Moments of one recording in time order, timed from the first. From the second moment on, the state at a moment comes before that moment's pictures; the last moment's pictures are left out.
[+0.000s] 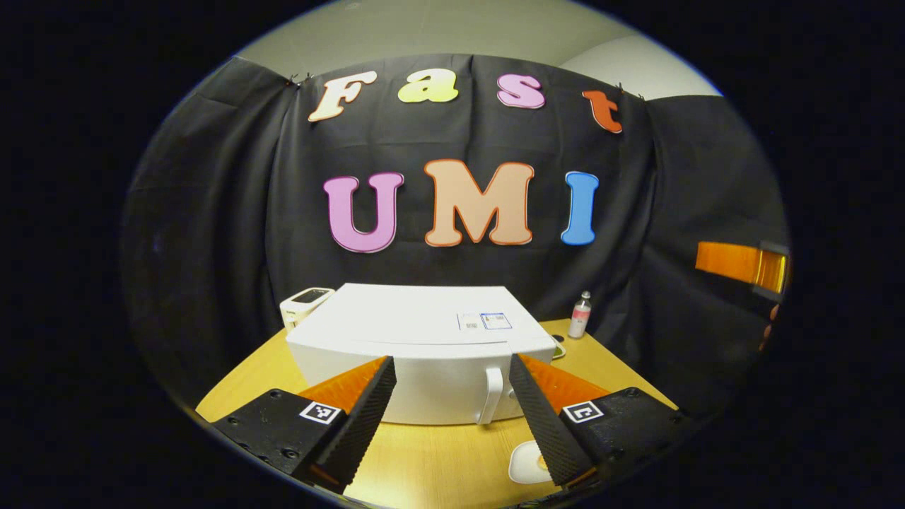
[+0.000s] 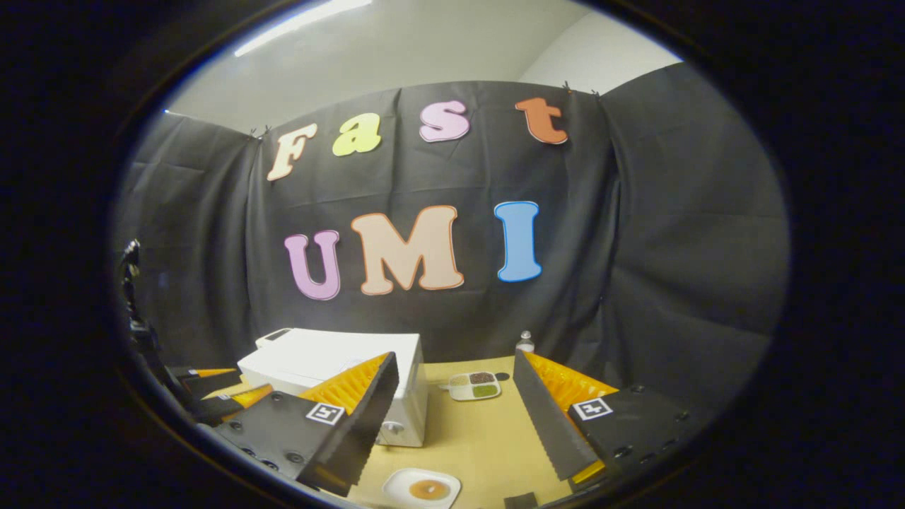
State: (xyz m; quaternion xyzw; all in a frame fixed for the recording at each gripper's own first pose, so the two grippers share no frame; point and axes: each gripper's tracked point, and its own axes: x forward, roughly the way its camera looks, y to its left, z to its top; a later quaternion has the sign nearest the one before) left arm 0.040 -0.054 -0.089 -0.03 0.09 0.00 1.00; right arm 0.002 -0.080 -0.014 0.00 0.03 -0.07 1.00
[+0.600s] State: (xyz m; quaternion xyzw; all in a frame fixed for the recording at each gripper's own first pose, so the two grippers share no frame) left arm 0.091 -0.102 -0.188 -0.03 0.18 -0.07 0.98; right arm -0.022 -0.092 -0.028 0.00 0.05 -0.11 0.99
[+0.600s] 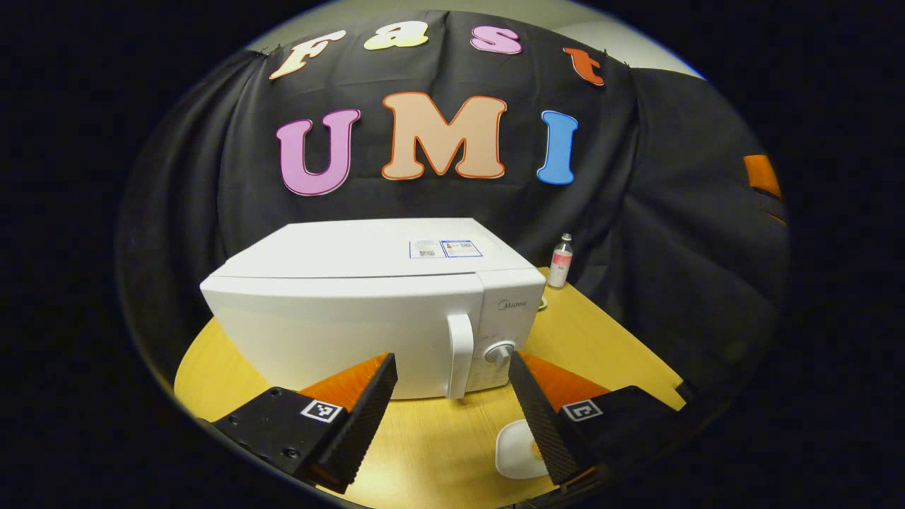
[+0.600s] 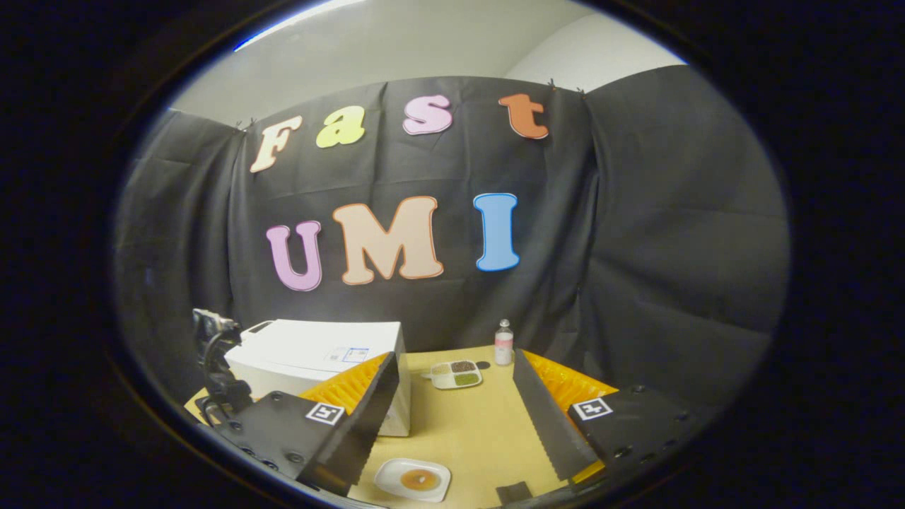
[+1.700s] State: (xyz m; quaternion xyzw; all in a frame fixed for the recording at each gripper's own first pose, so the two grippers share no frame) left arm 0.156 -0.112 -0.246 -0.01 0.21 -0.05 0.98; right arm -0.027 -0.104 -0.053 -0.01 0.08 -0.12 0.99
